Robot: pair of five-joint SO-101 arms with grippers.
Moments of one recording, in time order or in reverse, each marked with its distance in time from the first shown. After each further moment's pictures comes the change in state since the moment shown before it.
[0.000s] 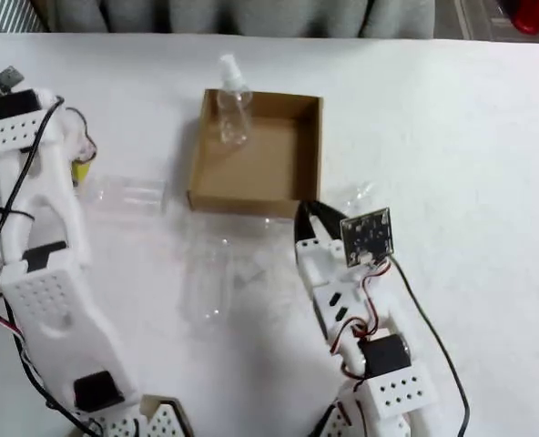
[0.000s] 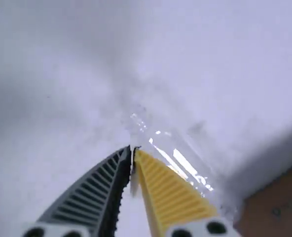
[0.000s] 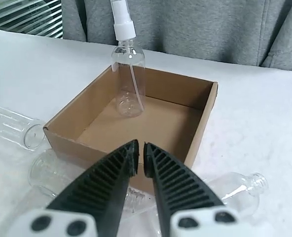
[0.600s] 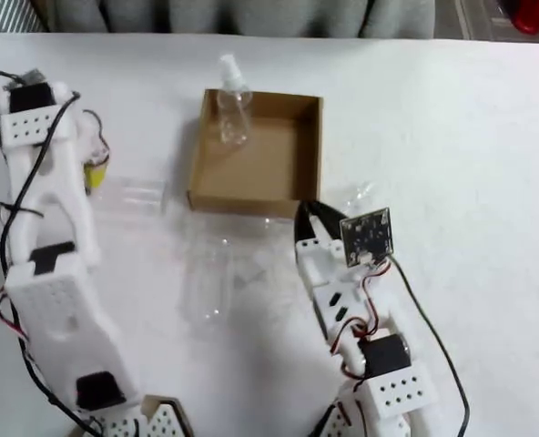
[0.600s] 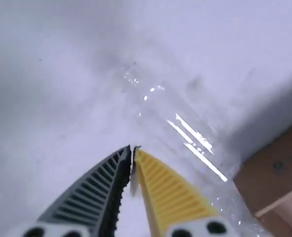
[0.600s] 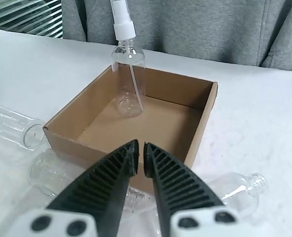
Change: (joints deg) left arm 3.4 -4.8 0.7 7.4 -2.0; right arm 0.0 0.0 0.0 0.0 0.2
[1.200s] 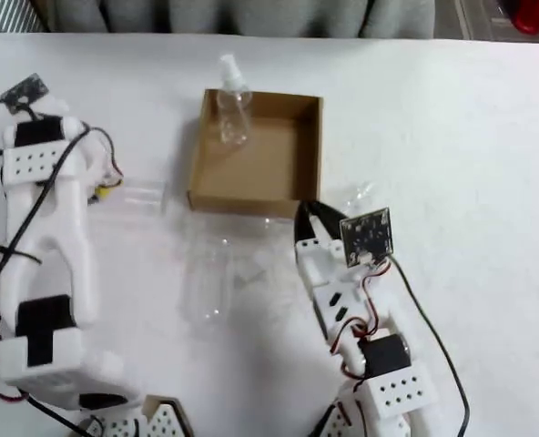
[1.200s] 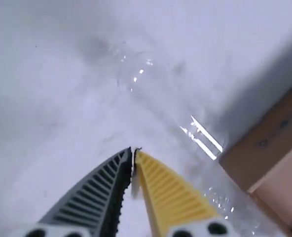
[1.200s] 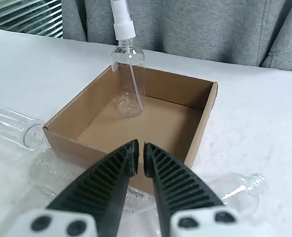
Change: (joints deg) left arm 2.9 -27.2 38.9 -21.2 4.8; right arm 0.0 0.0 0.0 0.0 0.0
